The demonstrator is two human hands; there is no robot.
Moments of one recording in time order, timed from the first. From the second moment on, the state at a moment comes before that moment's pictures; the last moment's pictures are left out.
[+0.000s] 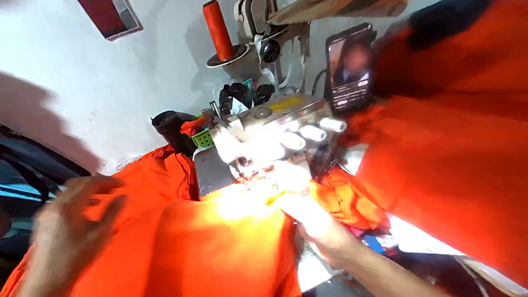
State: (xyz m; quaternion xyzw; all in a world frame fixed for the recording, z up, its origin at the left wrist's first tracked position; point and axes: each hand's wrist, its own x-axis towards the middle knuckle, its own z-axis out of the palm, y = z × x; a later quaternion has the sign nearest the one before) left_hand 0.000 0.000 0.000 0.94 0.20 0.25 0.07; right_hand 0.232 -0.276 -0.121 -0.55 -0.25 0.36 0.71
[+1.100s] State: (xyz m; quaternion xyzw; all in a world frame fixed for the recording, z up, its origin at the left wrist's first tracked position) left_hand 0.119 -0.101 -0.054 0.94 0.09 0.28 0.18; right_hand 0.169 -0.334 -0.179 -0.56 -0.28 0.21 0.75
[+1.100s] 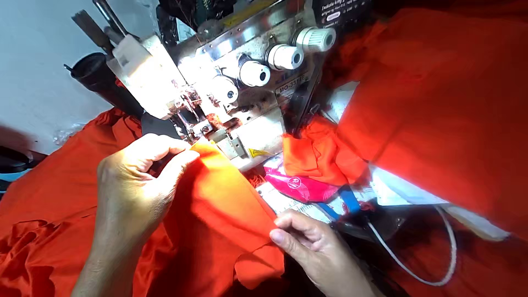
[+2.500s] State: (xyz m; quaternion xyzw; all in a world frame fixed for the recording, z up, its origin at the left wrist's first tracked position) left_hand 0.105 -0.124 -0.073 0.97 0.06 0.24 -0.03; right_hand 0.140 -0.314 -0.141 -0.56 -0.28 0.20 0.76
